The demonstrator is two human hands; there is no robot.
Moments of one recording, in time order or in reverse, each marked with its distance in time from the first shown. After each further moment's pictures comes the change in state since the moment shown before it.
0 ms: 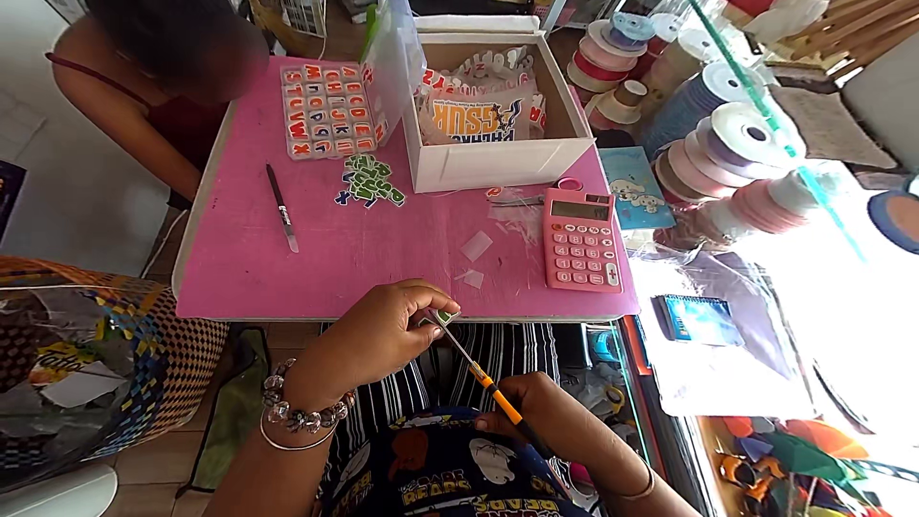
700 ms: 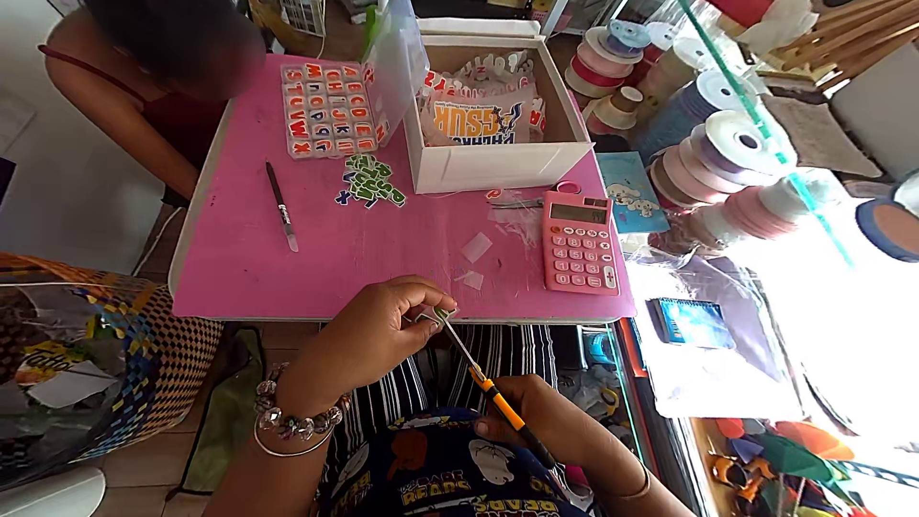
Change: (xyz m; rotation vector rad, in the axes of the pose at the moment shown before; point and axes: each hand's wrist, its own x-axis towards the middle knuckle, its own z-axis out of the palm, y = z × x) left_hand -0.005 -0.006 0.000 -0.064 0.106 0.101; right_hand 0.001 0.001 0.002 0.073 -0.048 -0.108
